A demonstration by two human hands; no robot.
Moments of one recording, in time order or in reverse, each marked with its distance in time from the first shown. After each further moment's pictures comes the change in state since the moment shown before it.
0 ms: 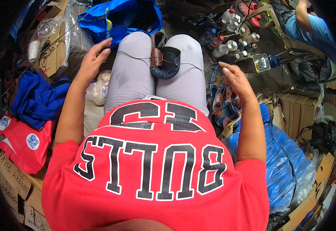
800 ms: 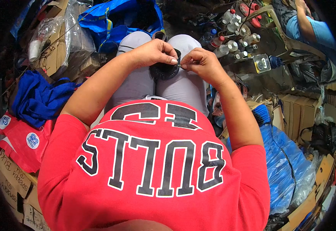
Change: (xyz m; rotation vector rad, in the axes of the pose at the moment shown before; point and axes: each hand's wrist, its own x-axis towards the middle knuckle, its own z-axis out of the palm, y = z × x) left_hand 0.046 0.054 0.125 -0.253 -0.901 -0.117; right_hand 0.032 -0.074 0.077 -0.045 -0.242 -0.371
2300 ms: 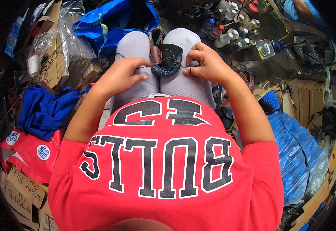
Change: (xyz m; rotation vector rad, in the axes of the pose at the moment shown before) left_hand -0.092 0.006 0.005 0.683 0.274 0.071; right_hand -0.014 0.000 0.001 -0.361 -0.035 -0.116
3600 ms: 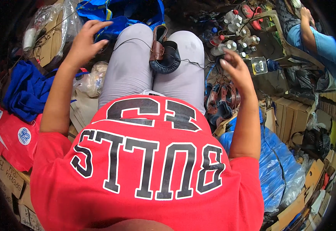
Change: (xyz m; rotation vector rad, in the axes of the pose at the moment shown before) left_hand -0.019 -0.058 -0.059 0.151 0.401 -0.142; right_hand -0.038 0.051 -0.052 0.401 0.311 0.428
